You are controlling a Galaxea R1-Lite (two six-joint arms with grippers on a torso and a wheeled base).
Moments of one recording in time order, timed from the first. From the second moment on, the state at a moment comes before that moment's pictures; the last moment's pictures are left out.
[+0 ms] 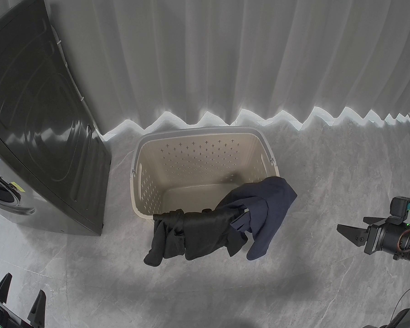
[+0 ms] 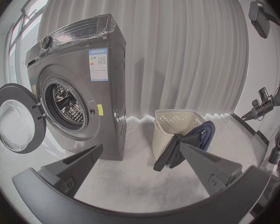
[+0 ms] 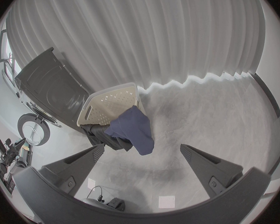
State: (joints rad) left arm -0.01 0.02 -0.02 0.01 0.00 -0.06; right arm 0.26 1.20 -0.28 -0.52 0.05 0.20
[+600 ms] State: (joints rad) left arm -0.01 0.02 -0.02 0.01 0.00 -0.05; right arm 0.33 1.47 -0.38 -0.61 0.03 0.21
